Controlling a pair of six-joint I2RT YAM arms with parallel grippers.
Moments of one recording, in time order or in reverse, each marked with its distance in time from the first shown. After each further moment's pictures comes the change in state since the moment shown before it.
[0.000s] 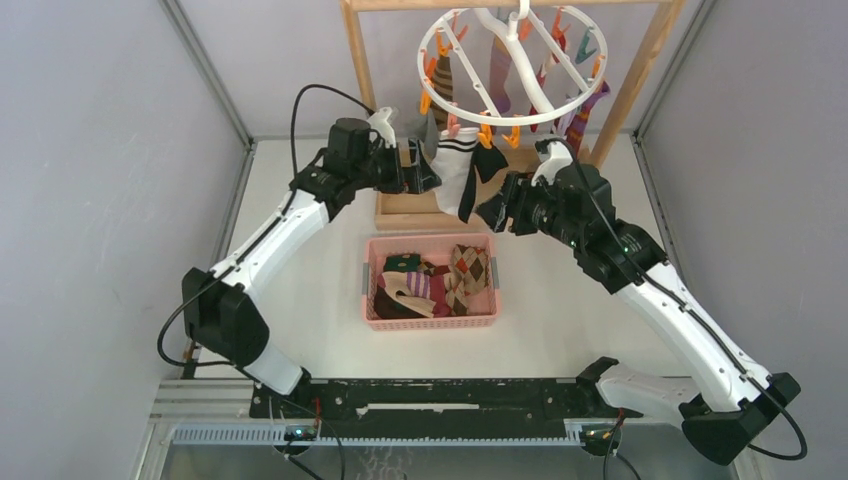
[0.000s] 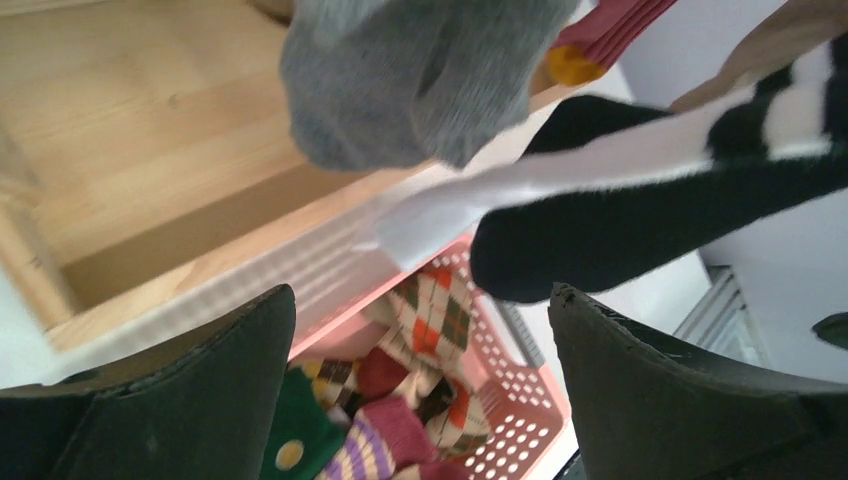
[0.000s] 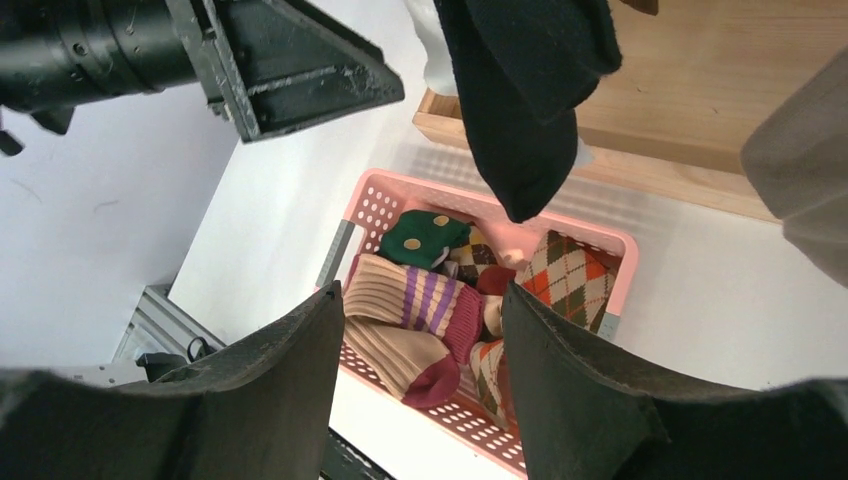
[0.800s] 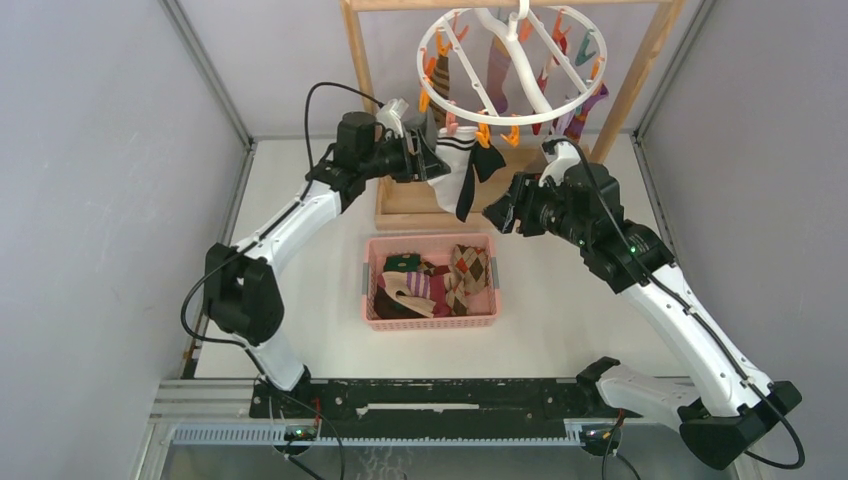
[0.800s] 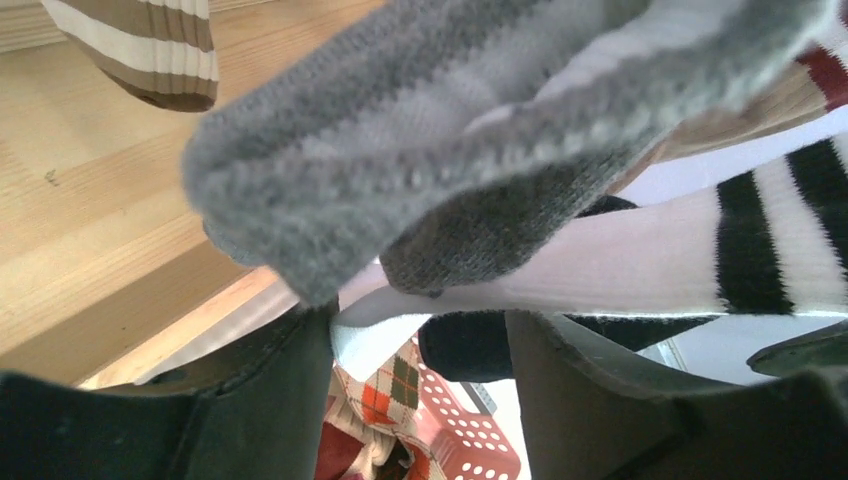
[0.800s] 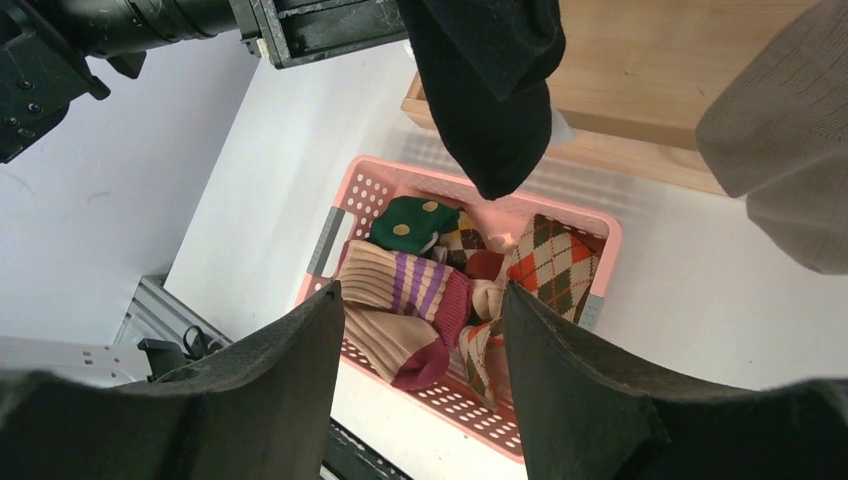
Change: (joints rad) left arm 0.040 0.145 0.013 0.277 0.214 -0.129; right arm -0.059 -0.027 0.000 -0.052 -0.054 -0.018
